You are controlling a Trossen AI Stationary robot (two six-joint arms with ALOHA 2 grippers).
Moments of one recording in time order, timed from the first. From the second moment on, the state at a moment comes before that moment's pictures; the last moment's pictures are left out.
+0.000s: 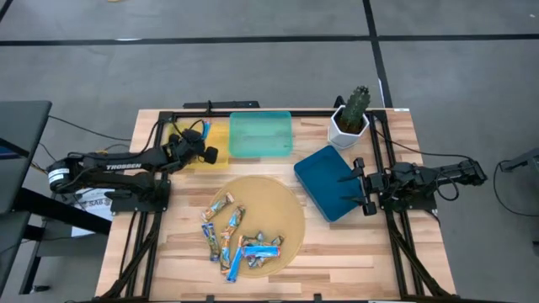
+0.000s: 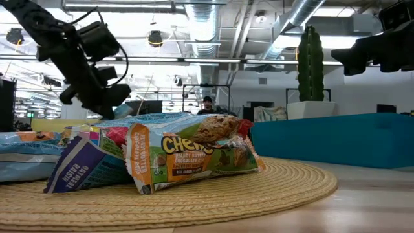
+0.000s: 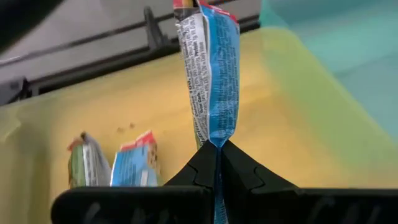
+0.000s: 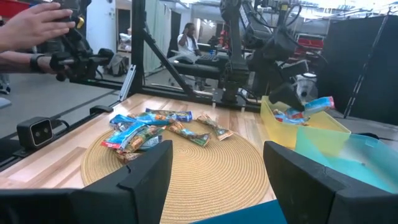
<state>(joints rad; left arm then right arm) 0.45 1.02 0.36 -0.16 -0.60 -0.52 0.17 0.03 0.01 0.01 0.00 -0.16</state>
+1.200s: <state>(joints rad) 0.46 1.02 0.35 -0.21 -0.54 -0.60 0.17 0.03 0.01 0.01 0.00 -0.16</state>
